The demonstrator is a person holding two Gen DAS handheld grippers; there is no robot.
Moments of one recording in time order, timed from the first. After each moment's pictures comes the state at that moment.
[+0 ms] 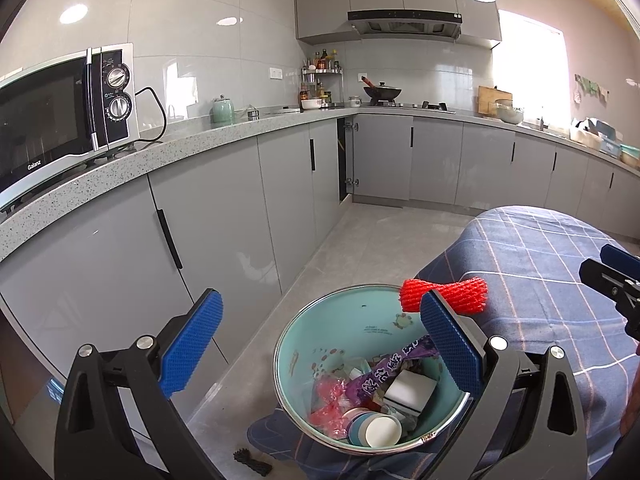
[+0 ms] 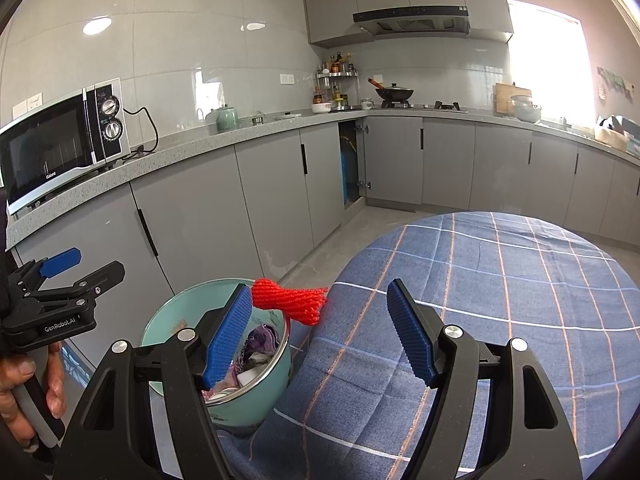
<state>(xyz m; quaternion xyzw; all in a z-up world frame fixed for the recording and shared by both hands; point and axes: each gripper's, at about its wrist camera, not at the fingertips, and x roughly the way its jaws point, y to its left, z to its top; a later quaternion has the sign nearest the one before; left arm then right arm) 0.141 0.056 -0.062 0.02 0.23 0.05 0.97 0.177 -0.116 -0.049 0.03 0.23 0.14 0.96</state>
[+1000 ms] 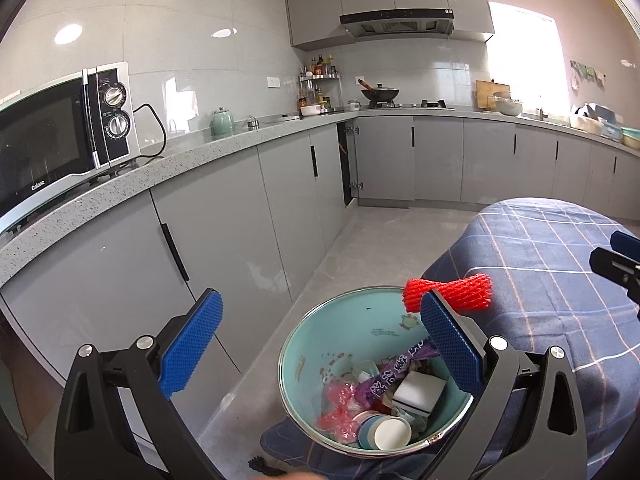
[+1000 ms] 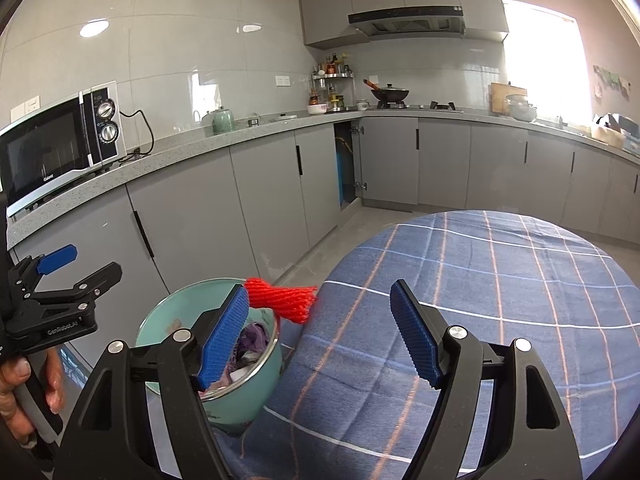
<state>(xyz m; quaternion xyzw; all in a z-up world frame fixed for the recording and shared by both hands) 0.142 0.043 -0.063 0.05 0.23 0.06 0.97 0.177 -0.125 -0.052 0.04 0.23 0.13 0.96</state>
